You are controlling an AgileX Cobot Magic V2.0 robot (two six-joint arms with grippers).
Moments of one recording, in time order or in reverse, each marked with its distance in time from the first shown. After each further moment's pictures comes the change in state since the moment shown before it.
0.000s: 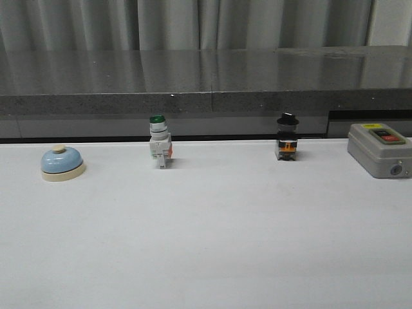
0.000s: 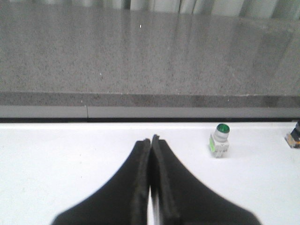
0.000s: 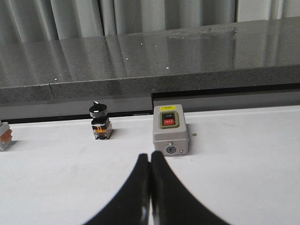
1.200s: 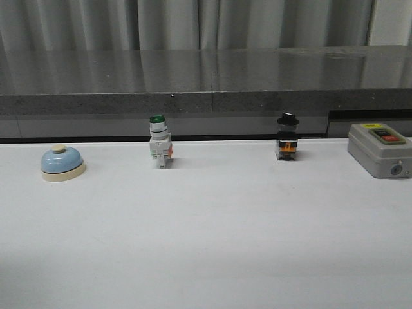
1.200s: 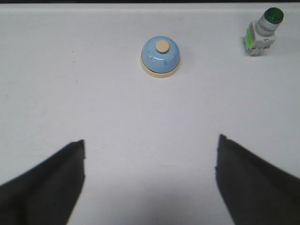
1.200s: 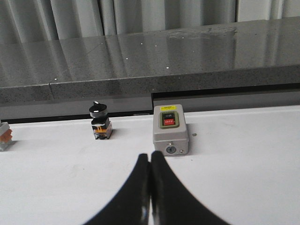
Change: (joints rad) left arm 0.000 0.395 -0.094 0.016 0.170 0.006; right arm 0.000 0.000 0.000 0.000 0.000 0.000
